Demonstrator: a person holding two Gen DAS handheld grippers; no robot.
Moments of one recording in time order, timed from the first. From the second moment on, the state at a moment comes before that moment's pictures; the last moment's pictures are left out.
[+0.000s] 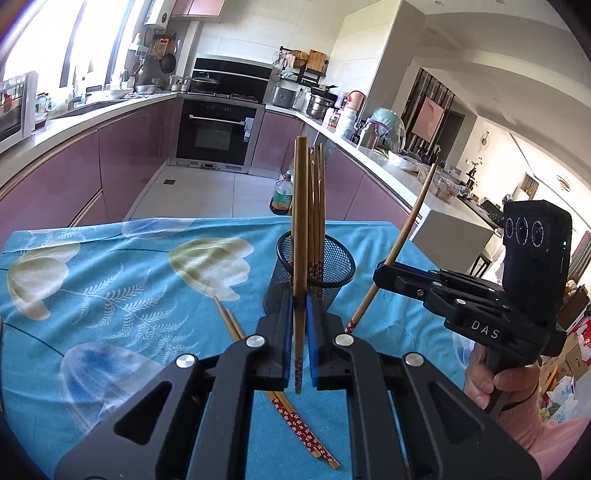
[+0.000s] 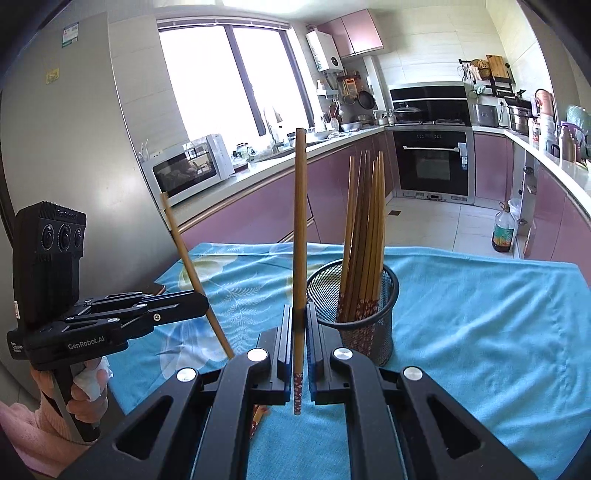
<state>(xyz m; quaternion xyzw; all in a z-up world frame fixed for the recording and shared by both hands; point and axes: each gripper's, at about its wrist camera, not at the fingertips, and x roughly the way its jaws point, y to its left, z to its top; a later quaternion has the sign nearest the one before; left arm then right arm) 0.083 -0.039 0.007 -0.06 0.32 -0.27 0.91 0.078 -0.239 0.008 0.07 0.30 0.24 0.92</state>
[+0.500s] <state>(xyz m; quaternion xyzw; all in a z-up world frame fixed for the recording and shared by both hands) 0.094 -0.045 0.046 -0.06 0.28 -0.27 0.92 0.084 -0.247 0.040 0.06 0.25 0.24 0.94</state>
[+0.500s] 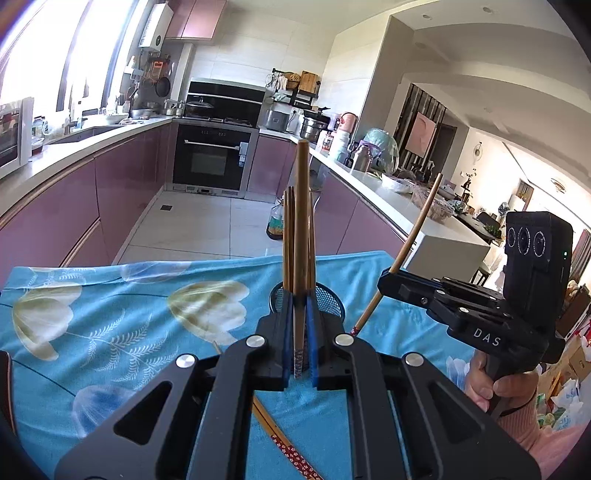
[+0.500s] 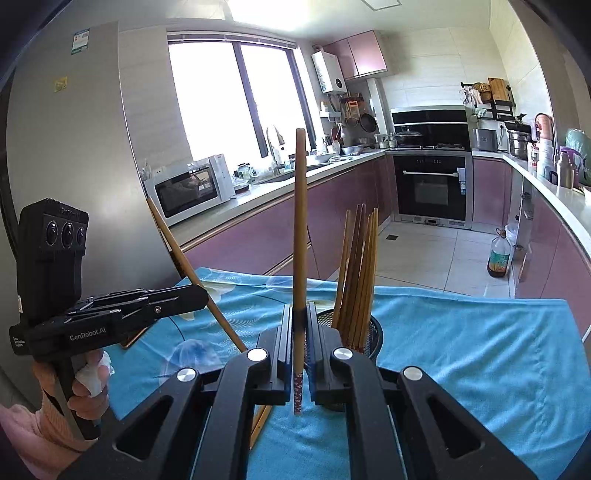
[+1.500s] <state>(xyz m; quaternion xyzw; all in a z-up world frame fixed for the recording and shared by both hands) 0.117 -0.077 0.094 -0.04 0.24 -0.27 0.93 0.116 -0.250 0.066 0.05 0.23 0.22 0.95</state>
